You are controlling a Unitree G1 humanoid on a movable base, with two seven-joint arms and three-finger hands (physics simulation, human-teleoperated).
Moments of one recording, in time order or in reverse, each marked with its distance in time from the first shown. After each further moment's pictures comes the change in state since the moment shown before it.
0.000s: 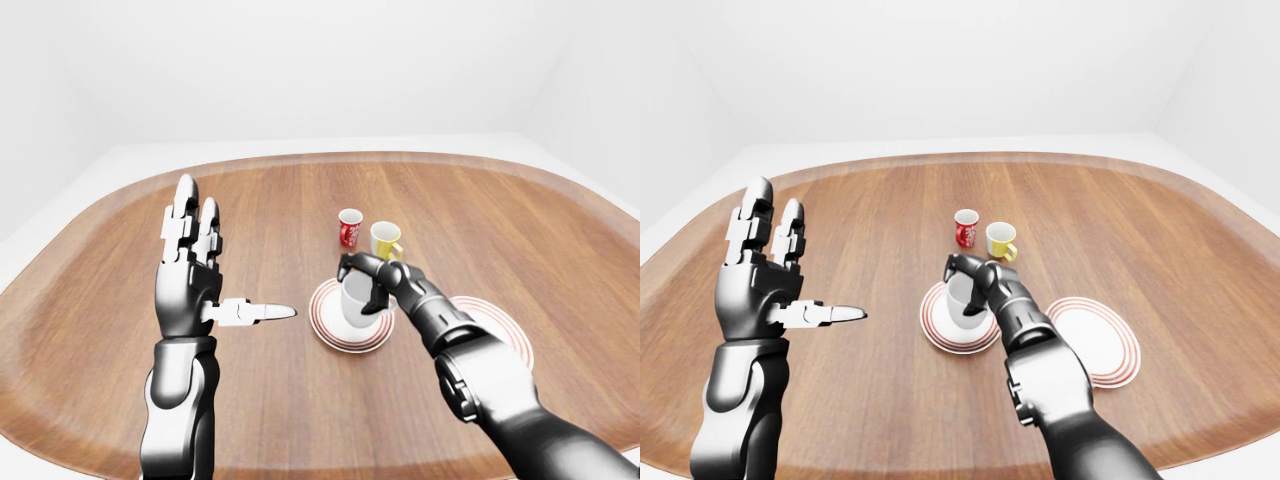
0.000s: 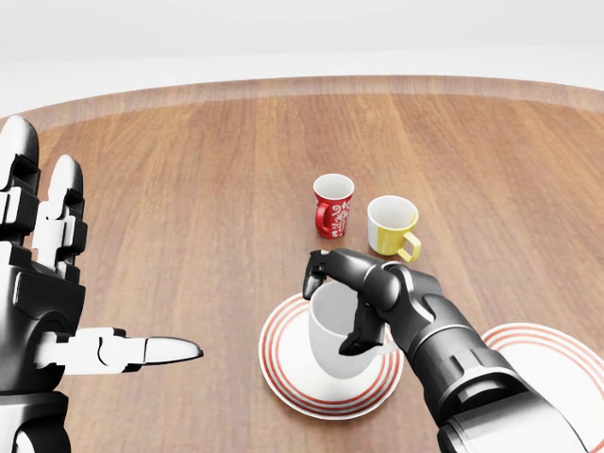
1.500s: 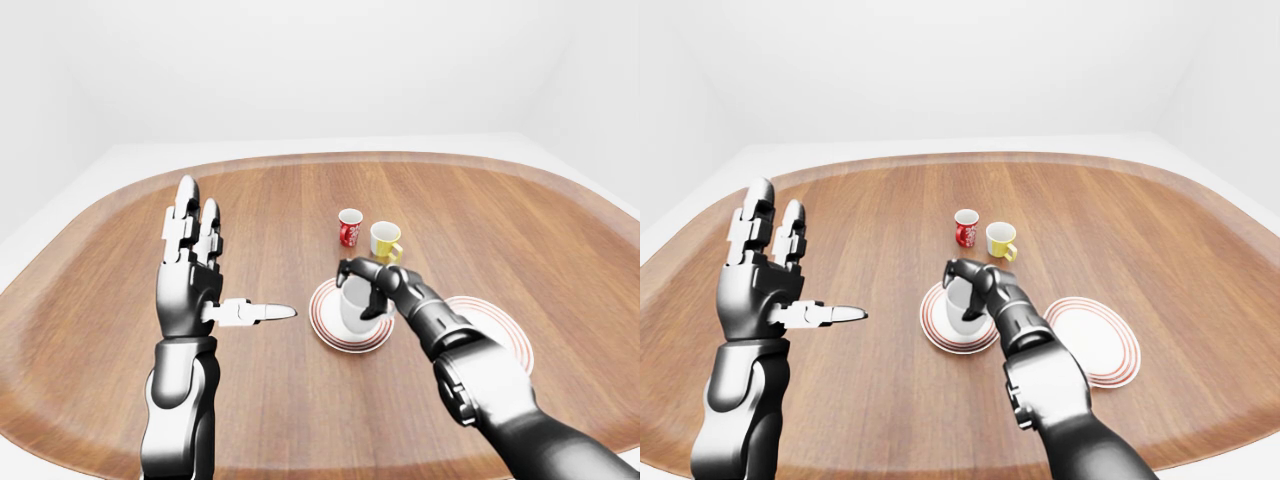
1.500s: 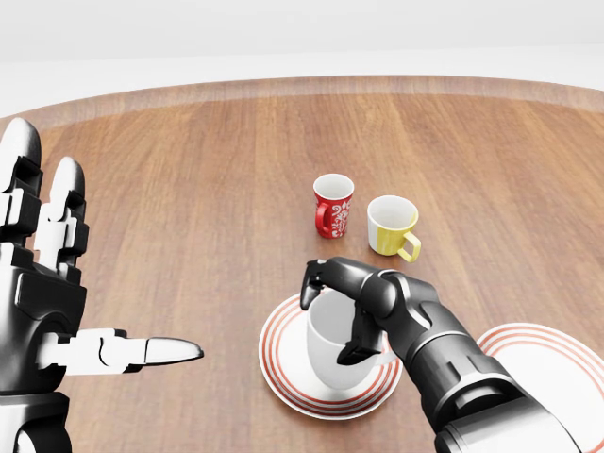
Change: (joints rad) left arm 0.002 0.000 -0.001 0.005 -0.001 0.000 -0.001; right arm 0.018 0.013 0.000 0.004 -0.006 0.000 0.009
